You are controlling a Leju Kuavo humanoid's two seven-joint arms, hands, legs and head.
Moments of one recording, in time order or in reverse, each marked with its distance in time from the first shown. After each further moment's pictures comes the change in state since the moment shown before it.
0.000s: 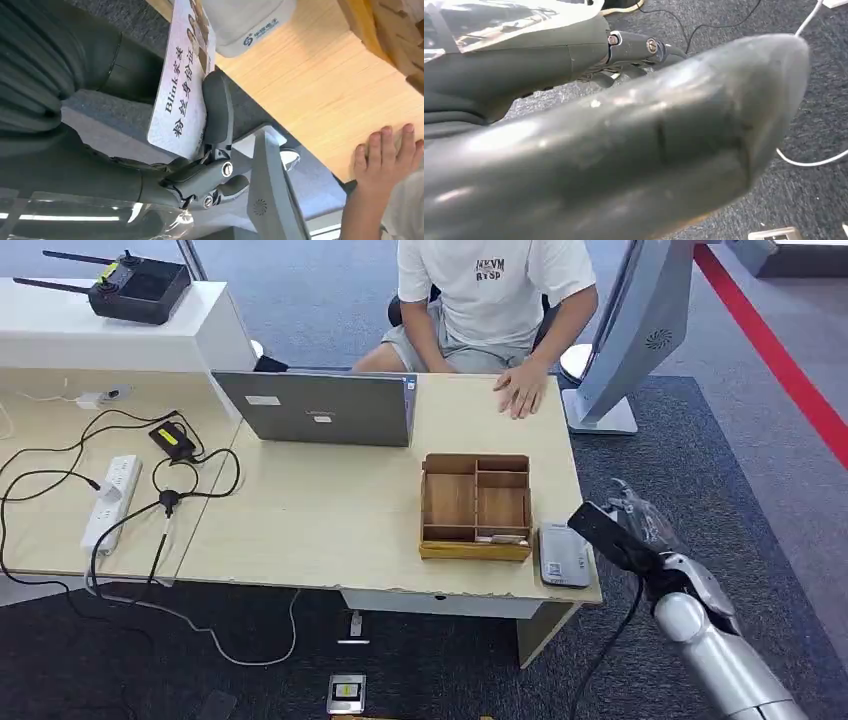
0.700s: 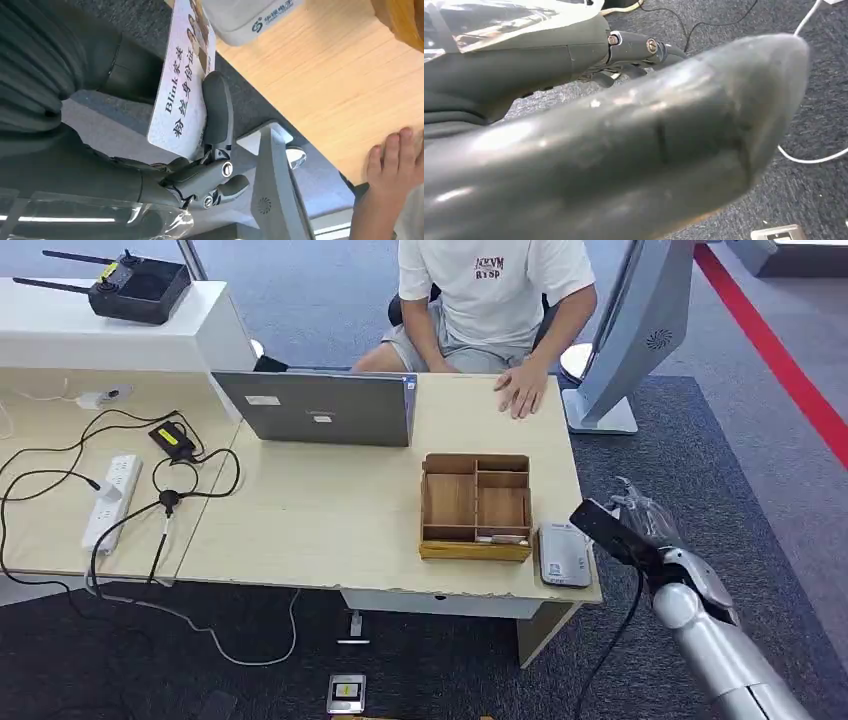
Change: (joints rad) left arm -0.001 0.003 0.000 0.000 -0.011 -0.011 0.010; right arm -0.066 0.035 -0.008 0.160 0.055 -0.010 -0.075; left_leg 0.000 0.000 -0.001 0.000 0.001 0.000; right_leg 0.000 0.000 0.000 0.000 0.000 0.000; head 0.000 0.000
